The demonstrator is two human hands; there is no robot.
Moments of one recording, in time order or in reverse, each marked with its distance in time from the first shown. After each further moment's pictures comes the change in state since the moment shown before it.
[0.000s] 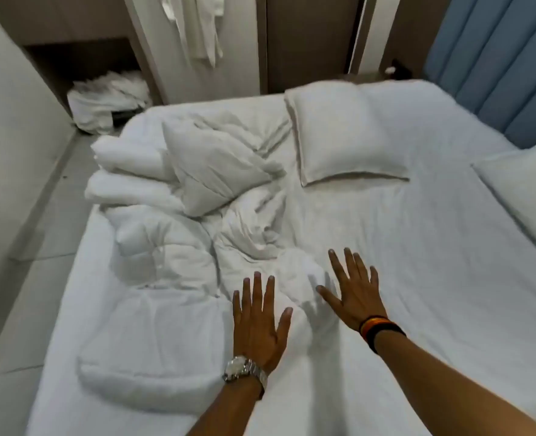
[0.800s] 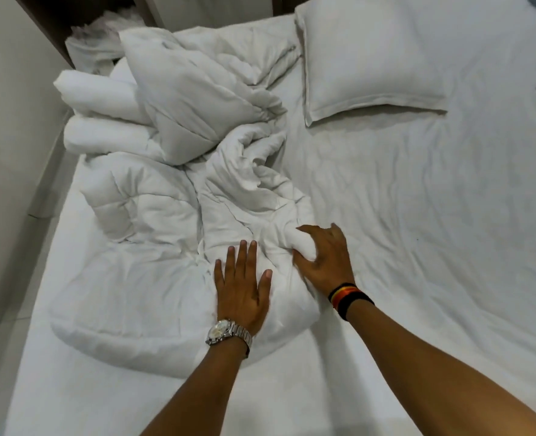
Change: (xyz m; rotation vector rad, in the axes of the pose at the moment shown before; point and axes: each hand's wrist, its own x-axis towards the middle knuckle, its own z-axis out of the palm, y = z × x) left_hand -0.002 -0.014 0.091 0.121 -0.093 -0.176; right_hand 0.029 0.014 0.089 0.586 0.166 -0.180
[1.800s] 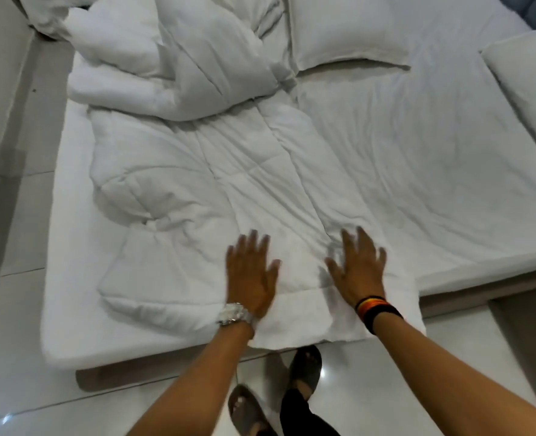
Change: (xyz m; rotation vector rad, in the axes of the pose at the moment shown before) left_hand -0.186 -0.025 -0.024 -0.090 -0.055 0.144; right_hand -0.251 -0.033 -0.024 -0.496 -0.102 0.405
